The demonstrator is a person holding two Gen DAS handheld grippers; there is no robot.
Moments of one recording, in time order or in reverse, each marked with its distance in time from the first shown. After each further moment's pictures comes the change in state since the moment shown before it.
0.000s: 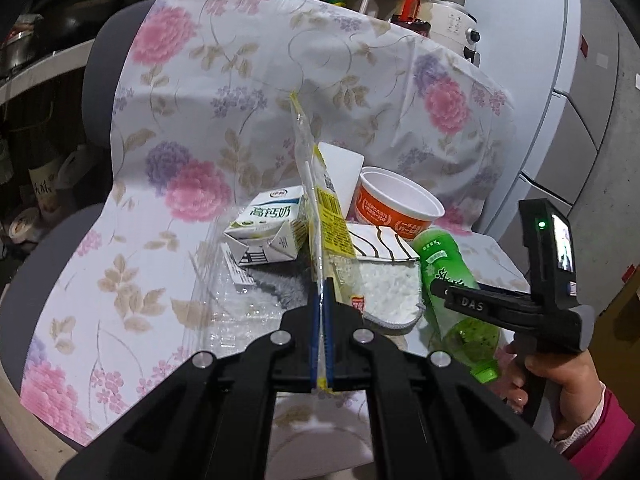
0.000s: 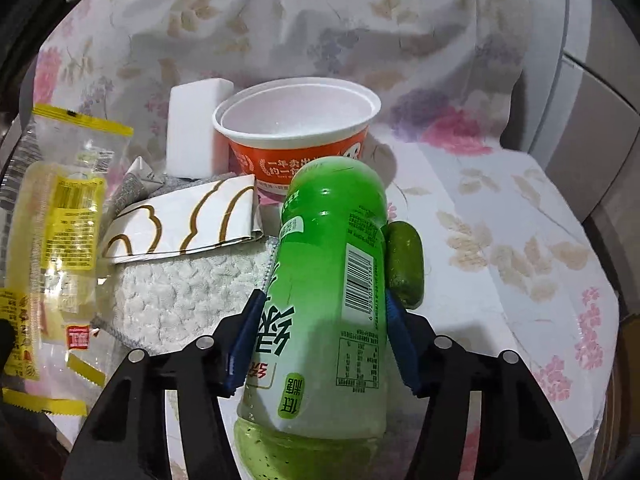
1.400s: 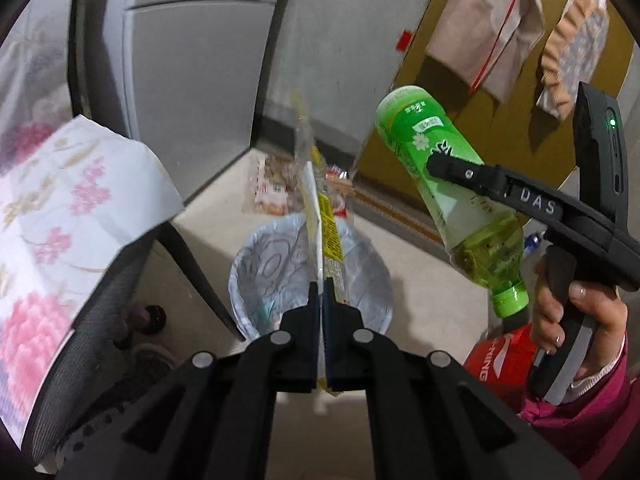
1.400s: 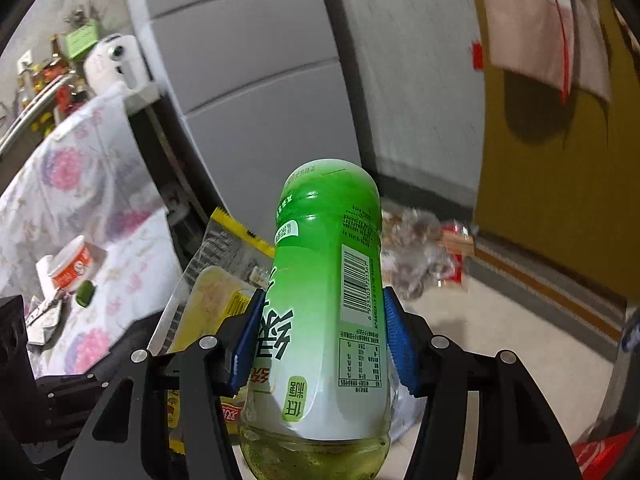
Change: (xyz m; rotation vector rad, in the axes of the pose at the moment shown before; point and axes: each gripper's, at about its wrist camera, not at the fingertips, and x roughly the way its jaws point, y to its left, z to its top) left arm 0.055 -0.377 -0.170 0.662 0.449 -0.710; right arm -0.218 -0.351 -0.231 0.552 -0.303 -0.321
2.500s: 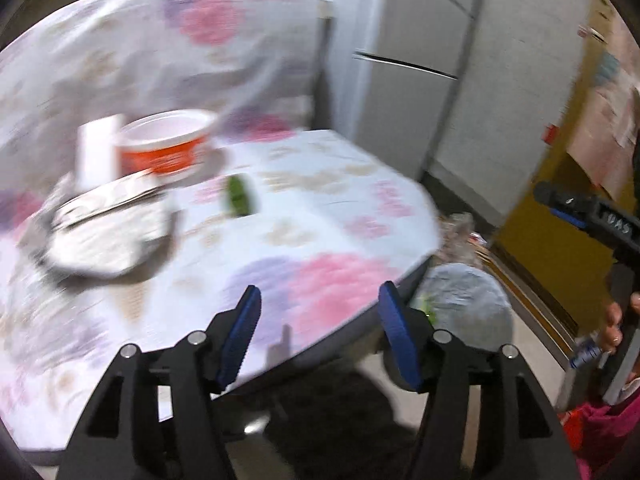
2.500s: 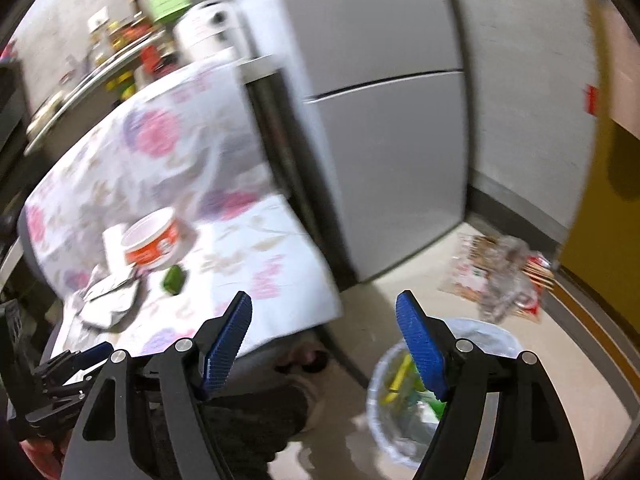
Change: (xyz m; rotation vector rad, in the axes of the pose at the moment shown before) left arm -0.164 0.123 -0.068 -0.327 -0.196 0.466; right arm -0.002 0.153 0.028 -0.204 0.031 0.257
